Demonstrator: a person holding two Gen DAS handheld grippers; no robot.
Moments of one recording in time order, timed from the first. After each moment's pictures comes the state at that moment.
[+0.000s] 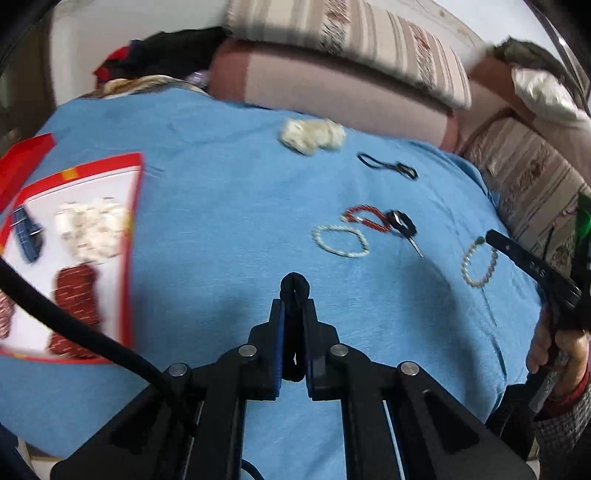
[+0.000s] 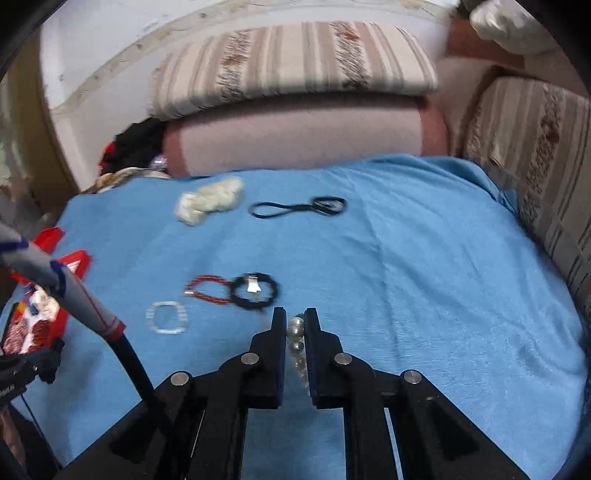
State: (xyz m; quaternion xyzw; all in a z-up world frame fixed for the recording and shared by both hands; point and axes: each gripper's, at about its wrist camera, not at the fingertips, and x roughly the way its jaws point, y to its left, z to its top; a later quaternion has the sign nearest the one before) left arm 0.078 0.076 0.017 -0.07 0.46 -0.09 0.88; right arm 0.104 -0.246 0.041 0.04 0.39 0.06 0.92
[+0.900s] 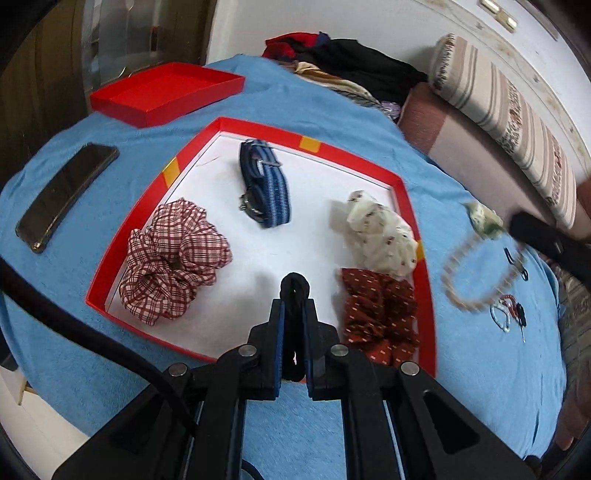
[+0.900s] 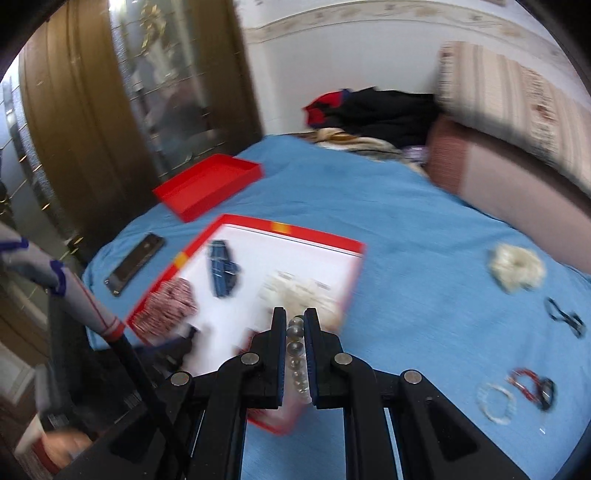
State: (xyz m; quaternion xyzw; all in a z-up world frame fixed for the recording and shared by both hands) left arm 0.052 0.312 -0.015 -0.20 0.43 0.10 0.87; right arm 0.117 0.133 0.069 -0.06 0.39 0.37 0.84
